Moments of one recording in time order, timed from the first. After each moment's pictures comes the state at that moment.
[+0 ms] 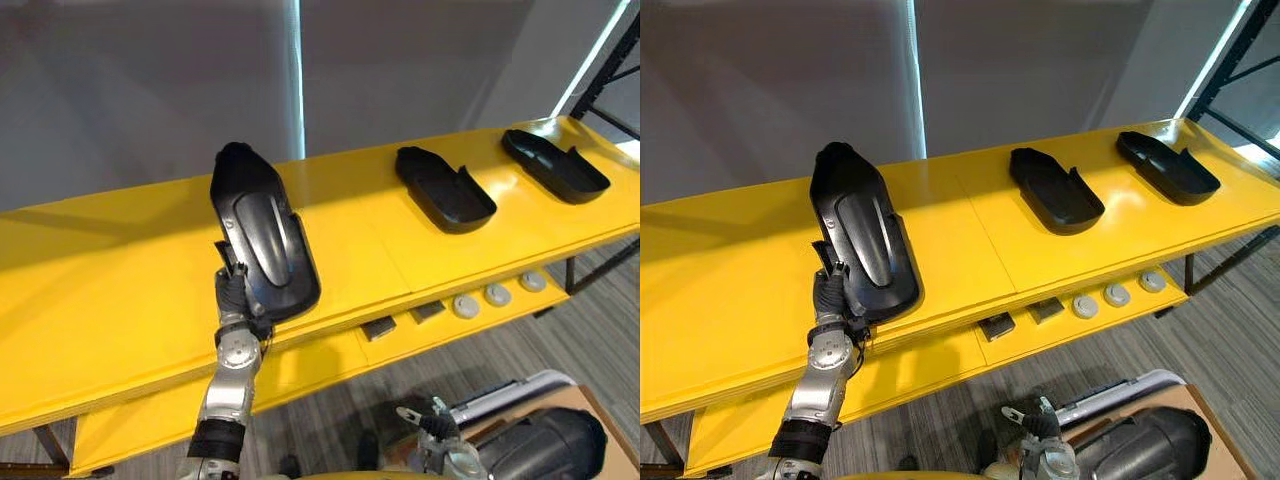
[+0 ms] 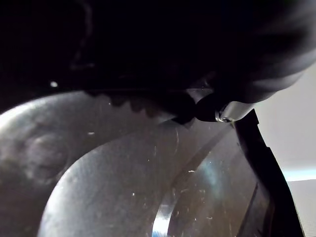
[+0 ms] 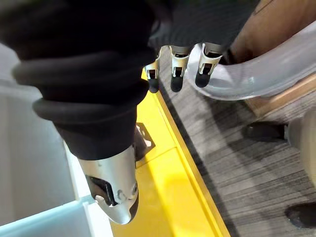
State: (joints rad) left arm -0.15 0.05 0.03 0.25 0.06 -0.01 0.44; right arm 0.14 0.00 -0.10 0.77 0.07 -0.07 -0.08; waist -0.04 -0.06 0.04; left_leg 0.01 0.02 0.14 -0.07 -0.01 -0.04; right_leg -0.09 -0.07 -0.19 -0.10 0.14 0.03
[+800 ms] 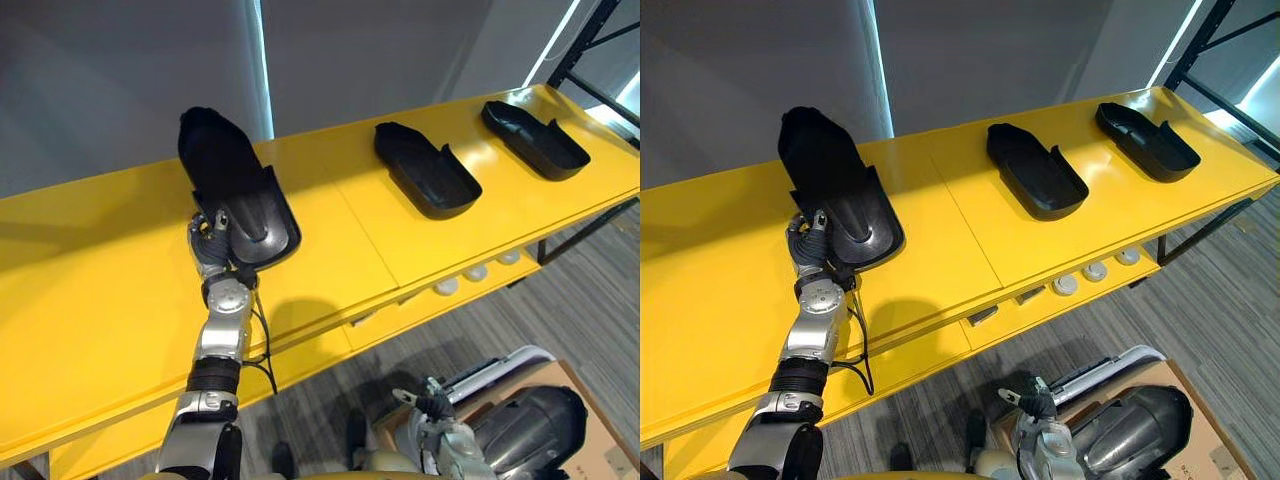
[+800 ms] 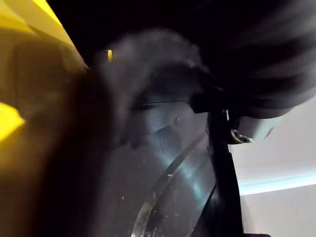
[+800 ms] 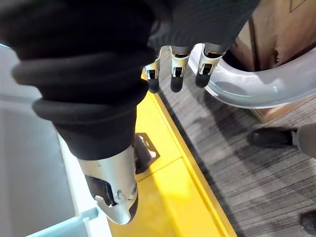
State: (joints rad) left arm -0.43 0.09 0.16 0.40 0.13 0.04 0.57; right arm 0.08 0.00 -0.10 0.77 0.07 -0.07 -0.06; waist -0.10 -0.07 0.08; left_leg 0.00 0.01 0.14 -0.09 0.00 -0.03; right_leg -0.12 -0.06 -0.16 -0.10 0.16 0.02
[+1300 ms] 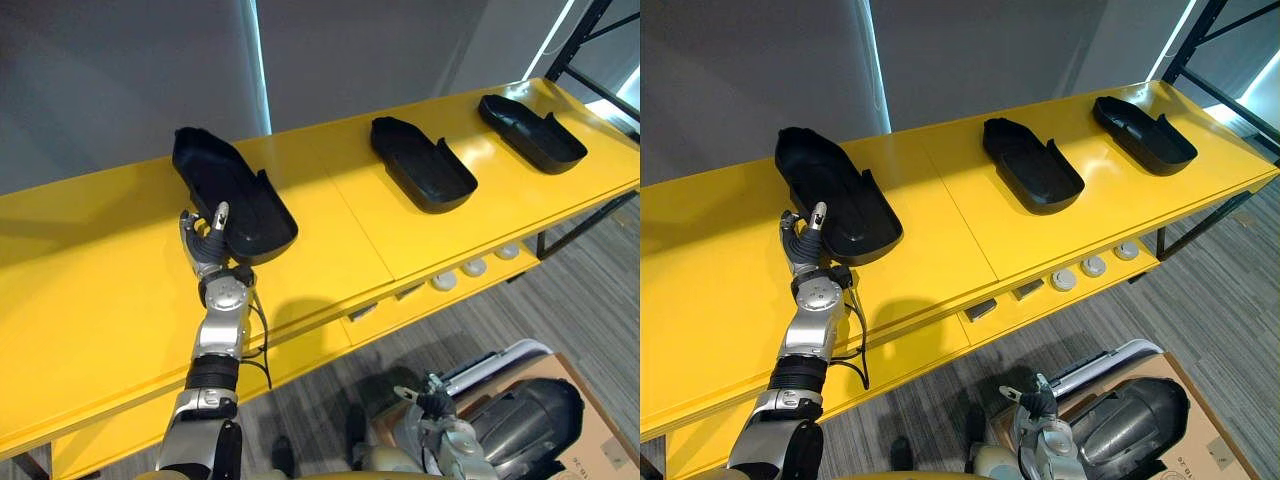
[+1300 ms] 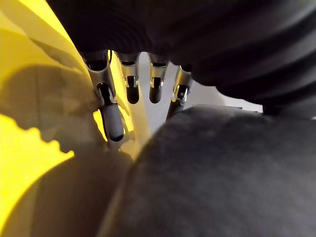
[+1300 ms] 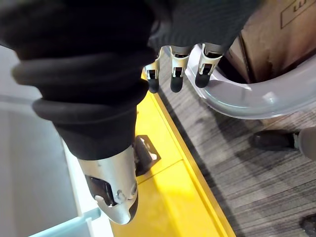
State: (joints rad) left arm -0.42 0.09 0.16 0.39 0.18 0.05 0.56; right arm 0.08 -0.01 -0.10 0.77 0.07 -0.09 -0.06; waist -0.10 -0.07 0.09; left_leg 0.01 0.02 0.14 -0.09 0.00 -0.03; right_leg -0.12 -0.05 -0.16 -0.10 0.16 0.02
